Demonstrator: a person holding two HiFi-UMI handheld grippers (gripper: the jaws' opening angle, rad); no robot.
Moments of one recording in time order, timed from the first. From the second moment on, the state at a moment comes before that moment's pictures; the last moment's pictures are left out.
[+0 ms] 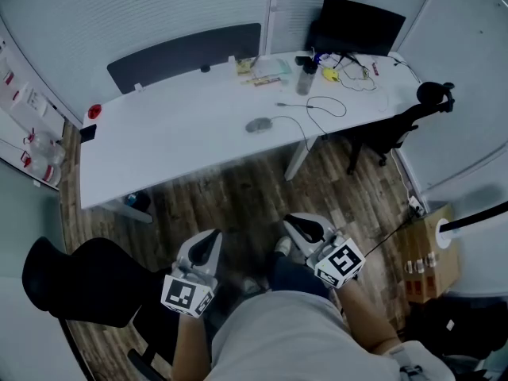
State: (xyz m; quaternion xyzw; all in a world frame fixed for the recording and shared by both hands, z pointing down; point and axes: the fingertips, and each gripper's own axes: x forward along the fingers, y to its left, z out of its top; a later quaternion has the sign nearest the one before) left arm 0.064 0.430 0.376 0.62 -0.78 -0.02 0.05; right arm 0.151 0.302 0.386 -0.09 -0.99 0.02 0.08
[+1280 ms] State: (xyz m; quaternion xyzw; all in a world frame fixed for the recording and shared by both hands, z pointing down) left arm -0.108 0.122 0.417 0.63 -0.76 0.06 0.11; right arm -0.003 0.020 0.420 -0.10 -0.99 0.07 0.09
